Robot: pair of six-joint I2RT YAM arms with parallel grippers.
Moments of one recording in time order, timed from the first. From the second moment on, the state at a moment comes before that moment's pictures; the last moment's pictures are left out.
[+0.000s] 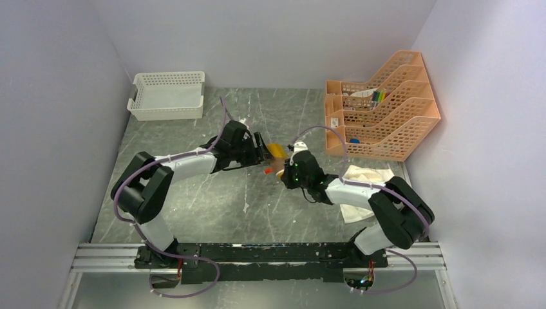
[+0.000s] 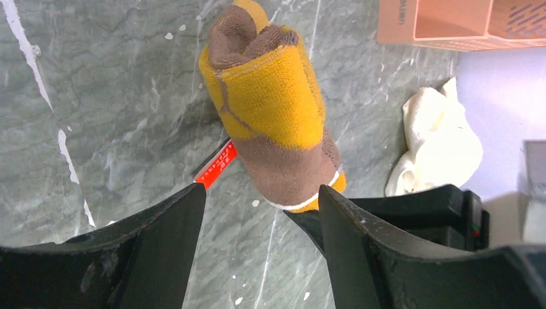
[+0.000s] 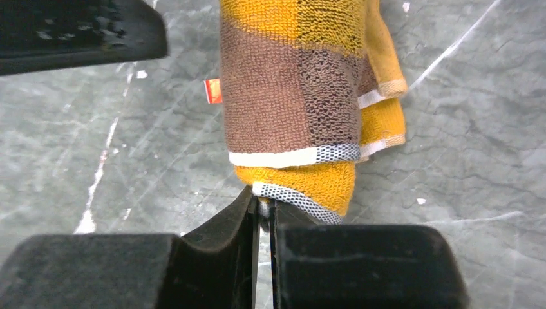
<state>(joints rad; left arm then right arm) -0.63 1.73 0.98 0.06 0.21 -0.80 0.72 1.47 0.58 0.22 0.09 0.36</state>
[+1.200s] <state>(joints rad) -0.67 1.92 0.94 0.44 0.31 -0.89 0.32 1.68 0.38 0.85 -0.69 0.86</state>
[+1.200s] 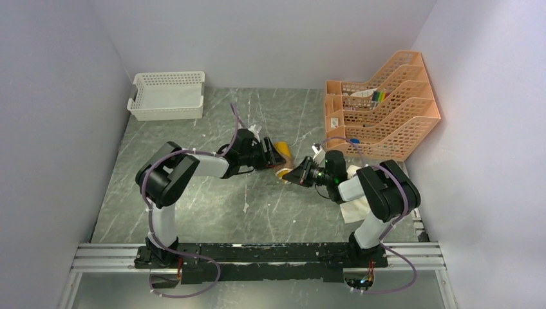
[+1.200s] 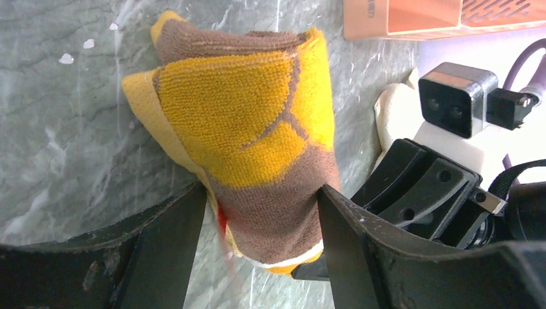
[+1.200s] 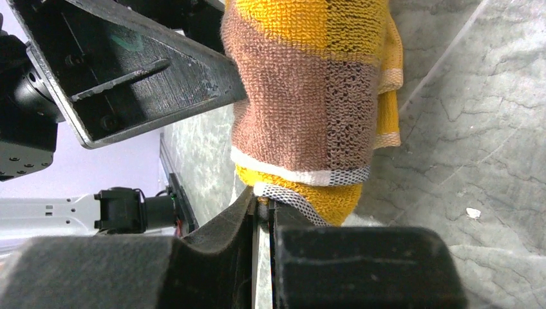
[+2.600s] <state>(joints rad) -0.72 2.09 1.08 0.48 0.23 -0.89 0.35 1.70 0.46 0.69 -0.74 0.75</state>
